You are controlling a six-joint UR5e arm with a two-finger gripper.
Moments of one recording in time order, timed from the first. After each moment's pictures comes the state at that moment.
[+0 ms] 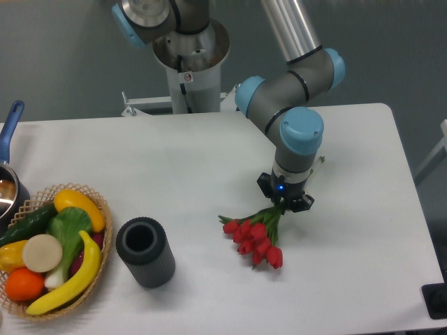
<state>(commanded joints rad) 2.63 -2.00 -1.78 -0.83 1.52 1.20</state>
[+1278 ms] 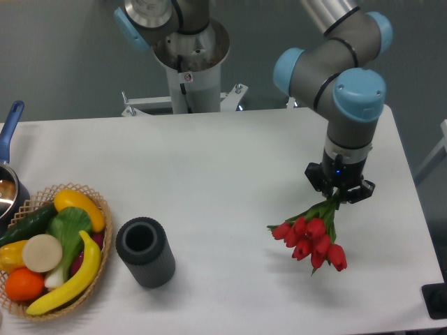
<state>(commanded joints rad) 2.71 -1.97 -1.48 -1.11 1.52 1.20</state>
